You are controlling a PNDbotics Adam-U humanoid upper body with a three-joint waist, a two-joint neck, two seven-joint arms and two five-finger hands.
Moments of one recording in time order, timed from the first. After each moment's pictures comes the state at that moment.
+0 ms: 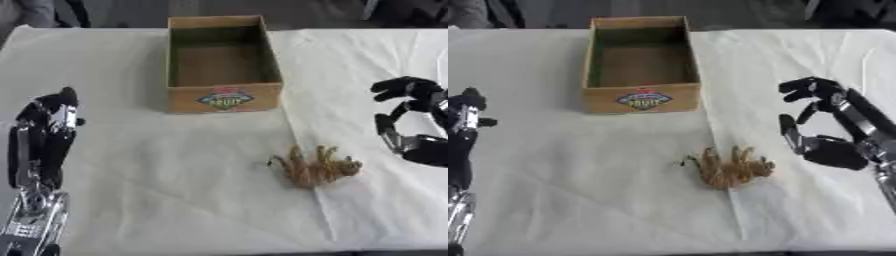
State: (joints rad) left arm -0.22 0.19 -0.07 -1.73 0.03 -0.05 0.35; right arm -0.14 -0.57 0.00 -1.89 0.27 -0.16 0.29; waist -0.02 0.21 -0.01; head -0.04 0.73
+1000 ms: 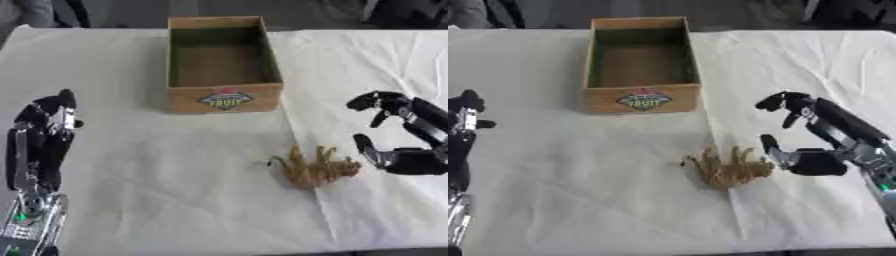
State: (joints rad) left arm -0.22 0.19 -0.07 -1.73 0.03 -0.05 0.35; right arm -0.18 -0.61 0.07 -1.84 0.46 -0.24 0.37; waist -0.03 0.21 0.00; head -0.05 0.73
